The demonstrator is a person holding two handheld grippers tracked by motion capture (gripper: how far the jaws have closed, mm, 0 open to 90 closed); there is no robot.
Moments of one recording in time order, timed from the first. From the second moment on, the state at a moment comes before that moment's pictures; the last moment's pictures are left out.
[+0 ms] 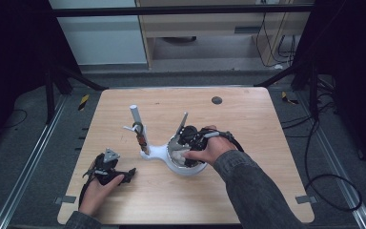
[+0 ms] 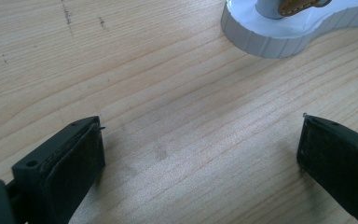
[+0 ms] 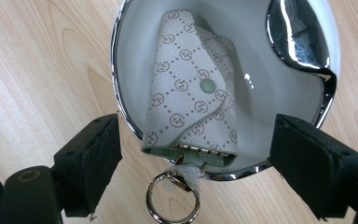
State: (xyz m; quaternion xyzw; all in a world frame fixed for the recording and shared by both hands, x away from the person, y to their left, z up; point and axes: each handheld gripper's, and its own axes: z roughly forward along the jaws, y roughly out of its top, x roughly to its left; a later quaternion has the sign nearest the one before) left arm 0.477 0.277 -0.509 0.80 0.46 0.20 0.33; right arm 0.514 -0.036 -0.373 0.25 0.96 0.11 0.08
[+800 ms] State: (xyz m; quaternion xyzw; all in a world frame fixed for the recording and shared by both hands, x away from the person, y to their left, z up) left arm 0.477 0.277 -0.509 0.80 0.46 0.20 0.33; right arm 0.504 -0.057 -0.361 0.26 0.95 0.16 0.10
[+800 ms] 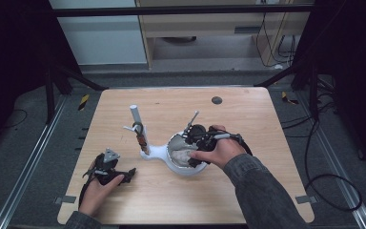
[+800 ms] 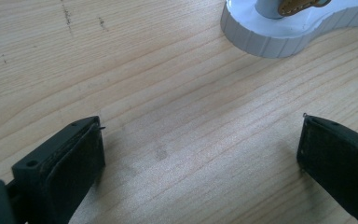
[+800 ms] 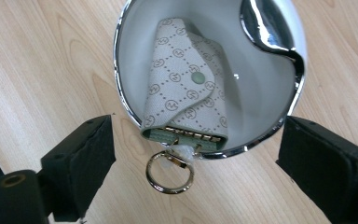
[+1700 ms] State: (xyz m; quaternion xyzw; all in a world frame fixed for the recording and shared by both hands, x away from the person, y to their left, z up) left arm 0.477 0.277 -0.509 0.80 0.46 0.20 0.33; right arm 0.496 -0.109 -0.347 0.31 0.91 0.25 0.14
